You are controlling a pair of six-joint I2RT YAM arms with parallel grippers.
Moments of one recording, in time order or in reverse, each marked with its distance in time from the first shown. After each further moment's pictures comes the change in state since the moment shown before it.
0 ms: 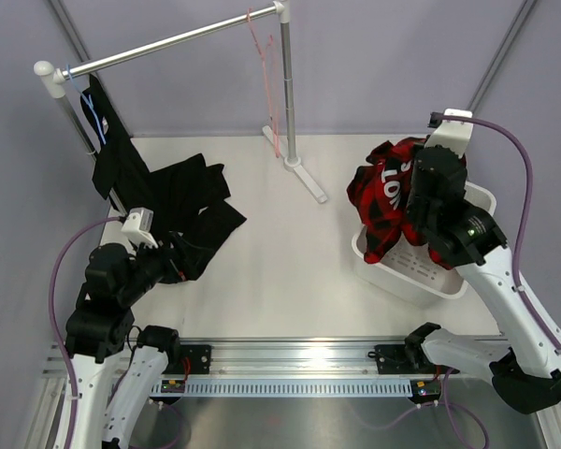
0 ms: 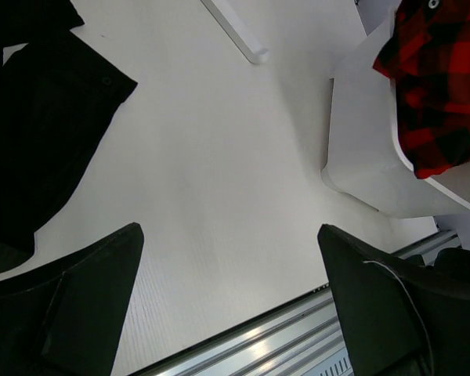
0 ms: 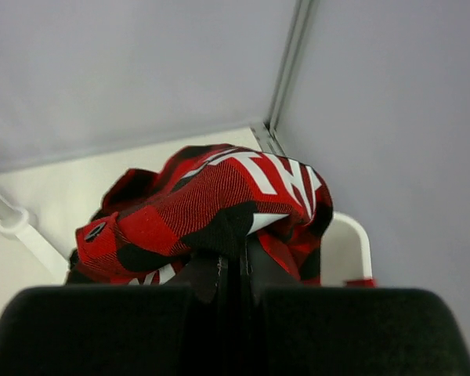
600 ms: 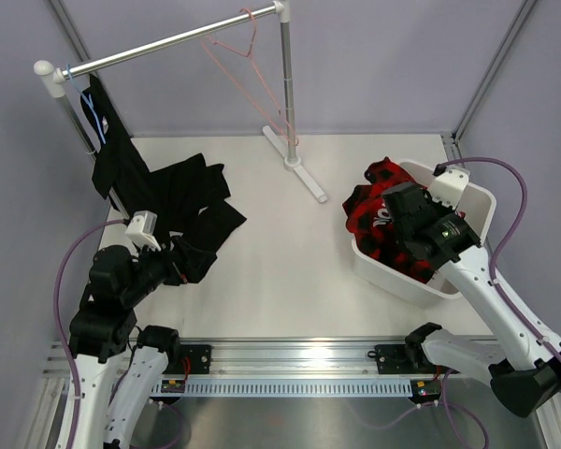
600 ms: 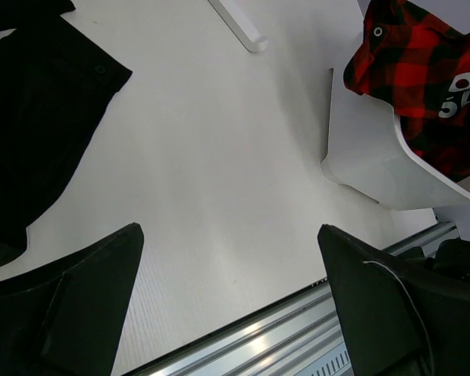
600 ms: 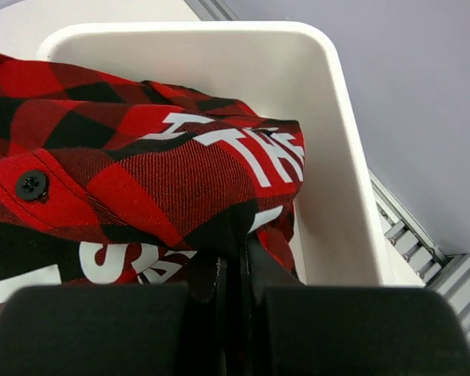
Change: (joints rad) left arm 0.000 -0.025 -0.043 0.008 0.022 0.000; right arm -0.051 -0.026 -0.290 -0.500 0.109 0.703
